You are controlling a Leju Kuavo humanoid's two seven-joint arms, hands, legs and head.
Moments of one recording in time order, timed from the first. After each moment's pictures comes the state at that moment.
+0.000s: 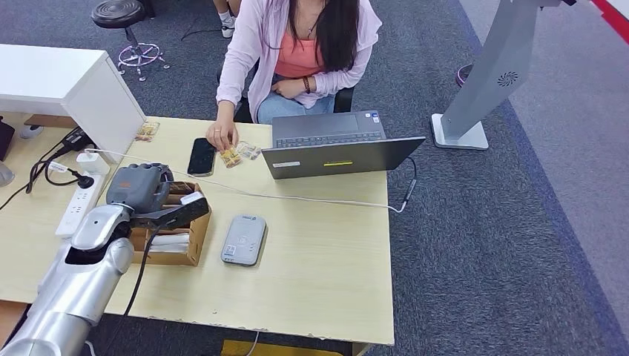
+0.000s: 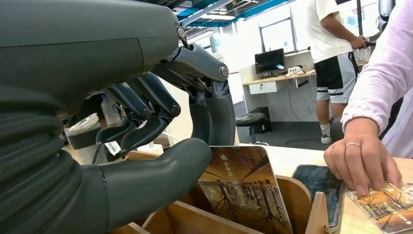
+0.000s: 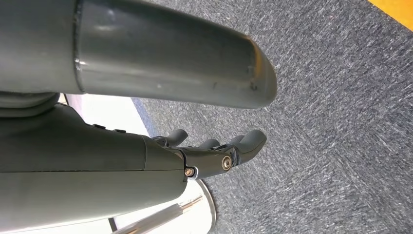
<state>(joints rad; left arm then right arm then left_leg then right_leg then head) -0.66 0.13 -0.41 -0.89 -1.19 0.09 -0.02 -0.04 0.08 -0.74 -0.19 1.44 -0.10 0.08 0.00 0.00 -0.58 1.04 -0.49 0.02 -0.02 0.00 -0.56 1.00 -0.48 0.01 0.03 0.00</state>
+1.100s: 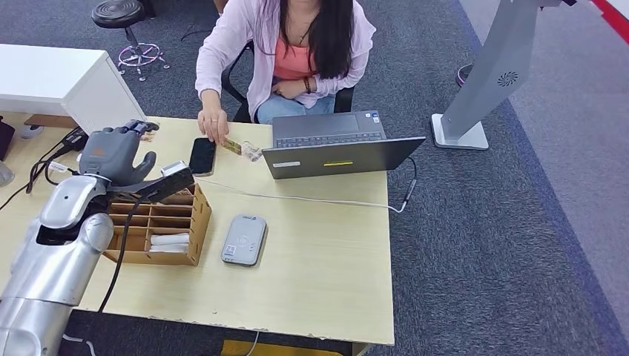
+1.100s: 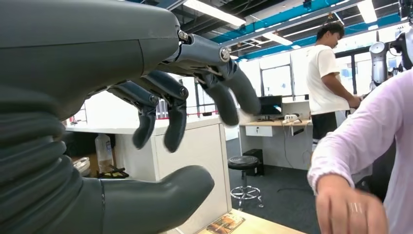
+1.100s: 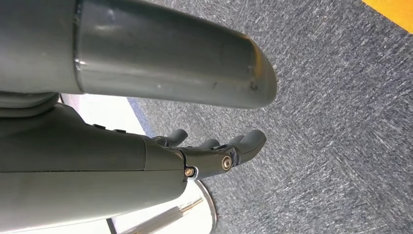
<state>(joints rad) -0.73 0.17 -0.41 -1.04 -1.15 0.08 -0.02 -0.04 0.08 -0.76 -0.19 1.44 -0.11 0.07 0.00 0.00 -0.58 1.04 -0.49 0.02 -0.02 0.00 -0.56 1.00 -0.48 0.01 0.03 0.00</state>
